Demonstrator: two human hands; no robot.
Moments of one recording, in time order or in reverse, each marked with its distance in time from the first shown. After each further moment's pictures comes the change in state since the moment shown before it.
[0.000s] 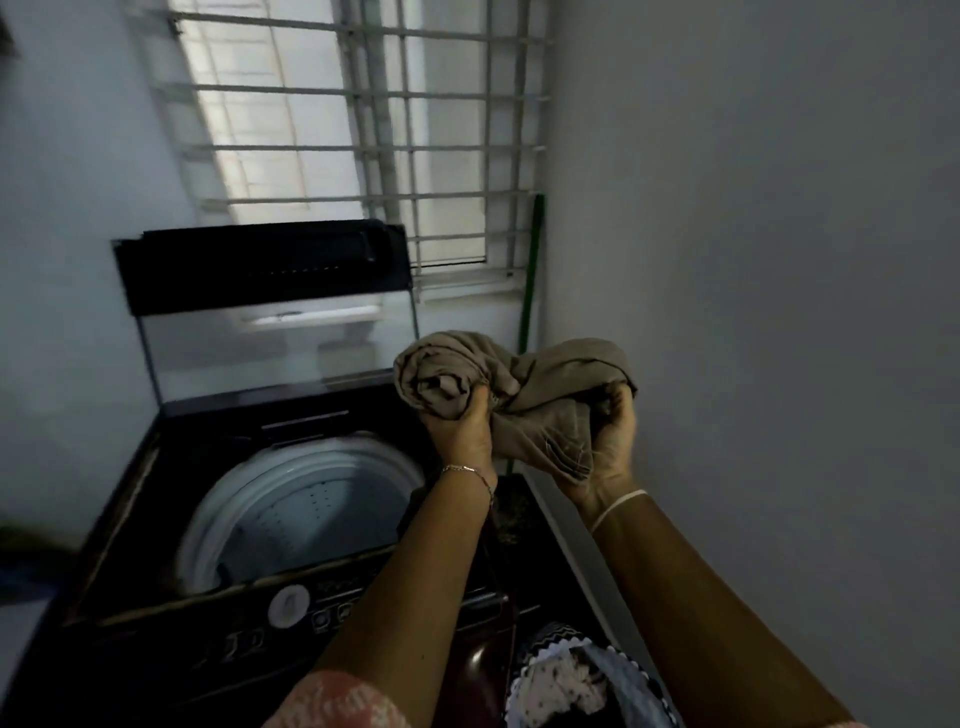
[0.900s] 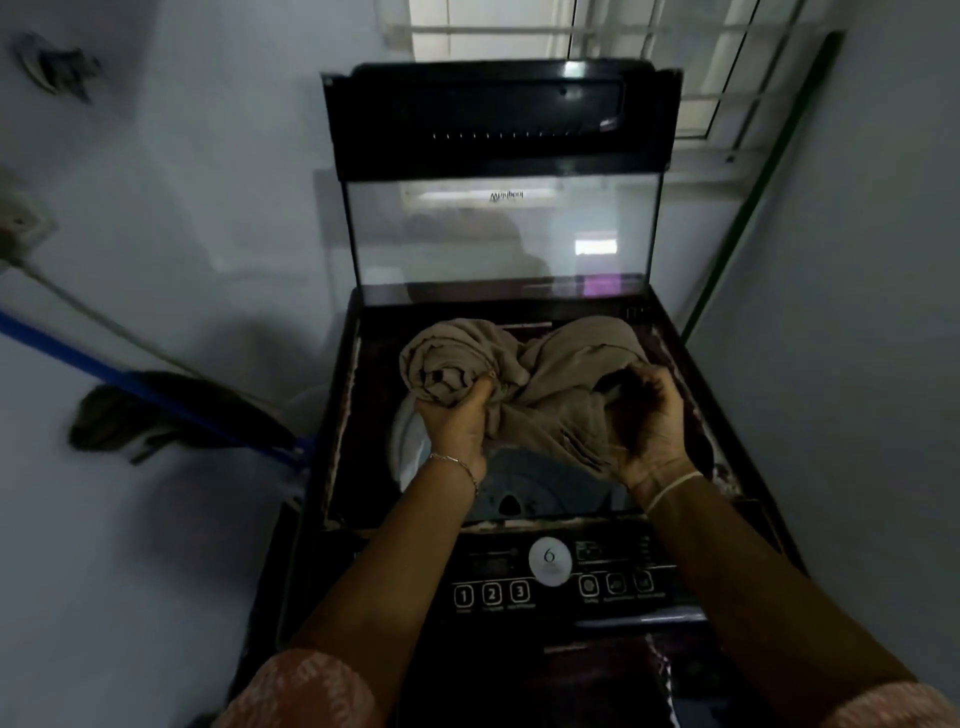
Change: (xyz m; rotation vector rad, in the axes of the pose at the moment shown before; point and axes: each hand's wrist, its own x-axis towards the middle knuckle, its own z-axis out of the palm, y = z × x) left_hand 0.178 0.089 -0.261 0.051 0.117 -0.189; right_hand 0.034 0.264 0.030 -0.224 -0.083 0.384
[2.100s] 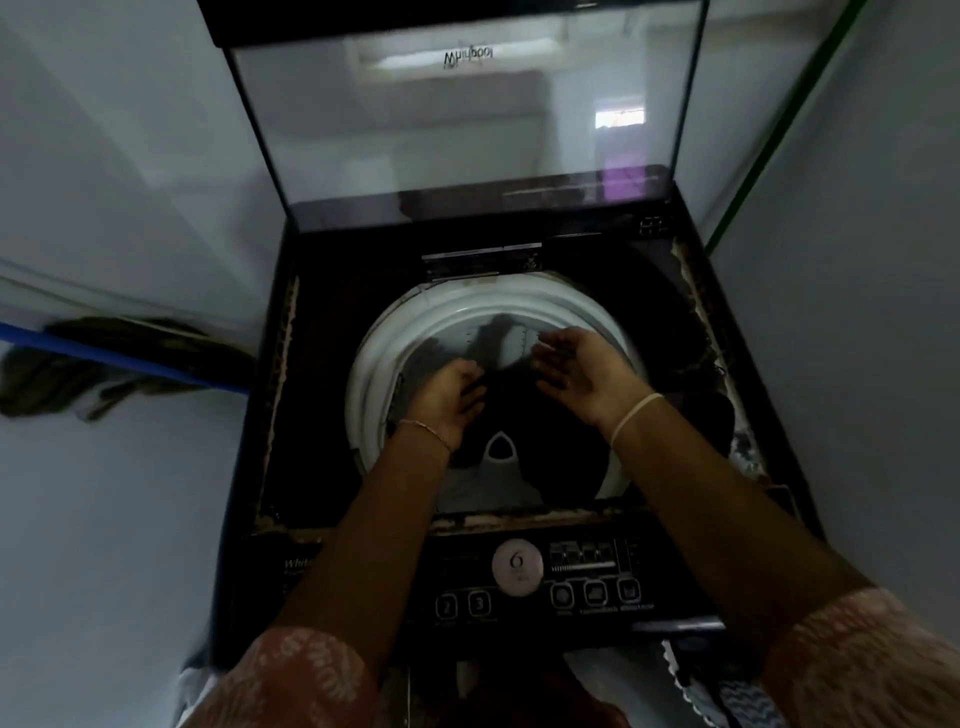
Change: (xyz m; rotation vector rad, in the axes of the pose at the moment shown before) left_hand 0.056 -0.048 0.007 0.422 0.013 -0.445; right_hand 0.108 0.028 -0.048 -0.501 0.374 0.495
